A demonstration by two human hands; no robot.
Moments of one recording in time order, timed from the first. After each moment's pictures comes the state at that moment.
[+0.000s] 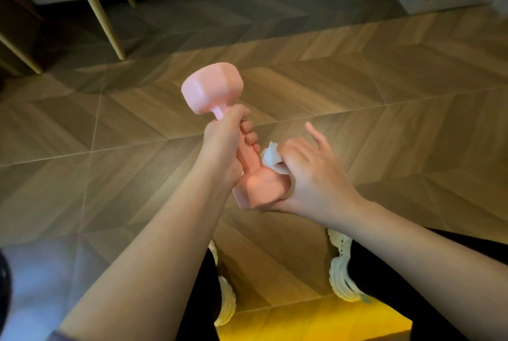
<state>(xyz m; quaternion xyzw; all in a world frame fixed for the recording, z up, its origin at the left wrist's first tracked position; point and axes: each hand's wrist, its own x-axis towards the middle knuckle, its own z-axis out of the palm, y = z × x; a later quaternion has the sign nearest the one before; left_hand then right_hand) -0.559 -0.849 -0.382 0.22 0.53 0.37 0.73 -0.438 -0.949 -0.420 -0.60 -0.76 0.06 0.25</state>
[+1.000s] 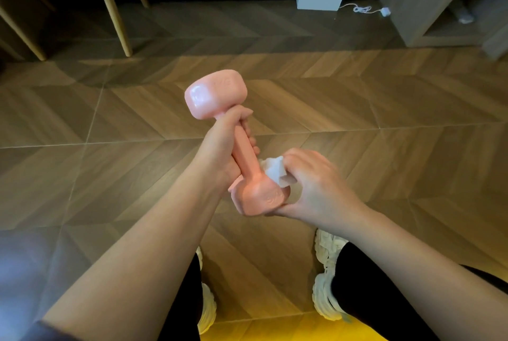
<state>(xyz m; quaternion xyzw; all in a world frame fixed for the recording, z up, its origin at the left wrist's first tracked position) -0.568 -0.843 -0.385 0.21 0.49 0.35 0.77 -0.429 -0.948 -0.401 -0.58 -0.75 0.15 0.27</state>
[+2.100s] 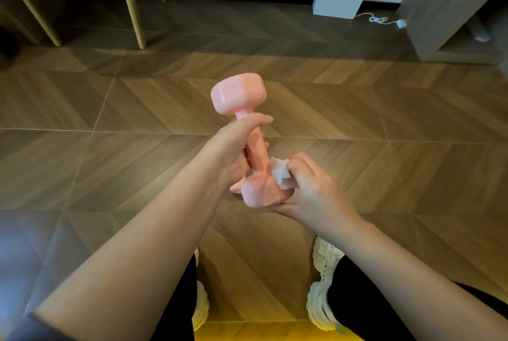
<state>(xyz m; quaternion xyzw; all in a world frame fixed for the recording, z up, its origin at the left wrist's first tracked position) -0.572 -0.839 -0.392 0.26 0.49 0.31 0.78 -0.436 -0.945 -0.417 -0.59 -0.74 0.13 0.29</state>
